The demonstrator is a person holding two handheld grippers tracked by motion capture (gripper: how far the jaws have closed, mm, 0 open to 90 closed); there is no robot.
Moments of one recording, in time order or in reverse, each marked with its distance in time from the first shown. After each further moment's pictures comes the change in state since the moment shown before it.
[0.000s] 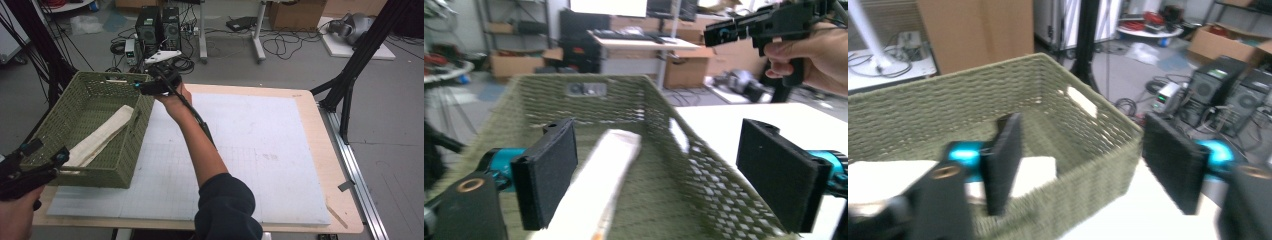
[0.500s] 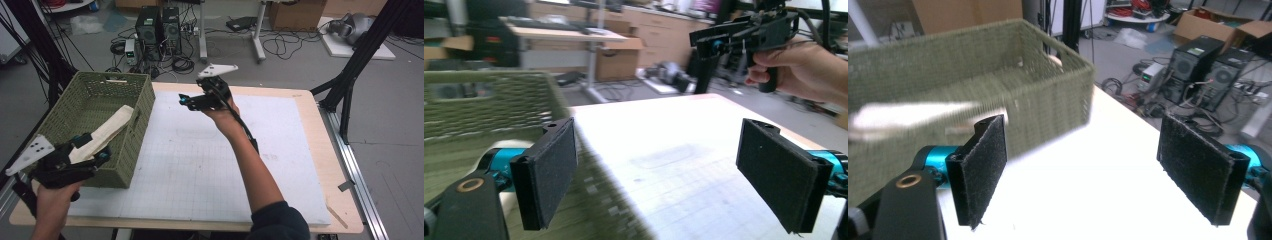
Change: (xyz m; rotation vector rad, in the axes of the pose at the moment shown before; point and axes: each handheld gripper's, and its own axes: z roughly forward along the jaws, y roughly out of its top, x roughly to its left) left arm -0.056 0.001 0.052 0.023 -0.278 -0.021; right arm -0.042 -0.057 -0.113 0.035 -0.021 0.010
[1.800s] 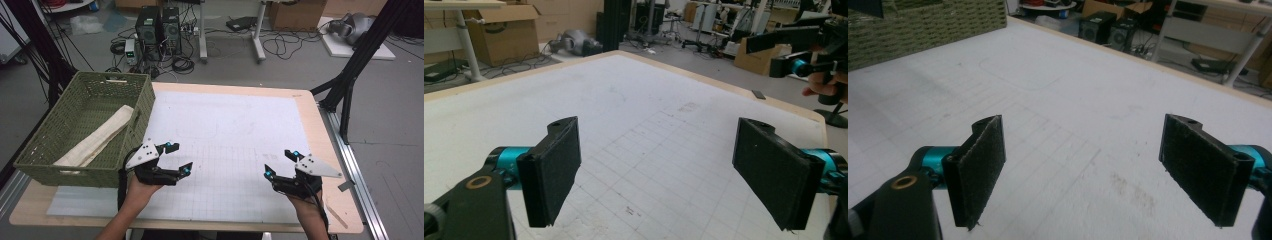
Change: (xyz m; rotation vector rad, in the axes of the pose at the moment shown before) left arm -0.078 -0.071 0.132 0.120 -0.343 0.107; right arm 0.029 -0.203 -0.212 -0.030 -0.323 0.098
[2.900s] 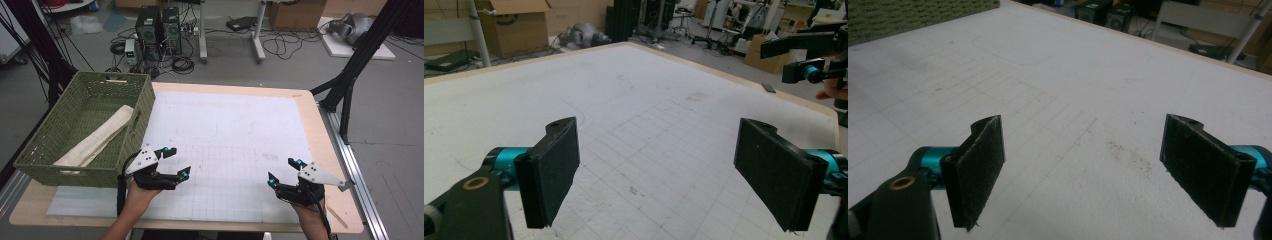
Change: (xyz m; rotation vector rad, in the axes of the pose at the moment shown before) left arm -0.002 -0.012 -0.006 0.014 0.040 -0.018; right arm -0.002 -0.022 -0.004 0.039 -0.018 0.014
